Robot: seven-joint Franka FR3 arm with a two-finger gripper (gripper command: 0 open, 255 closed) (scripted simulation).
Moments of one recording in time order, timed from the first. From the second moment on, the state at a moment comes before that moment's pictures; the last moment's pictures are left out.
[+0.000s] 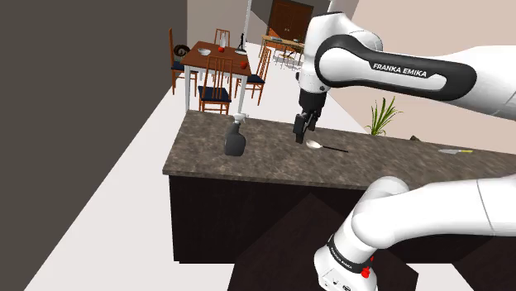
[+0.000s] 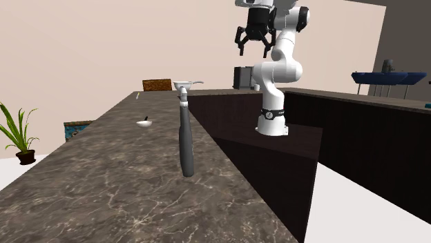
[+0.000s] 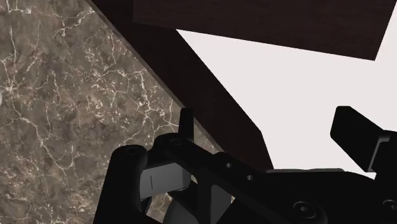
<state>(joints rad) 0.02 -0.76 0.04 -2.43 -0.12 1.56 -0.10</state>
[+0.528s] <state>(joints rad) 0.02 -0.53 -0.03 -2.33 -0.15 1.69 -0.23</state>
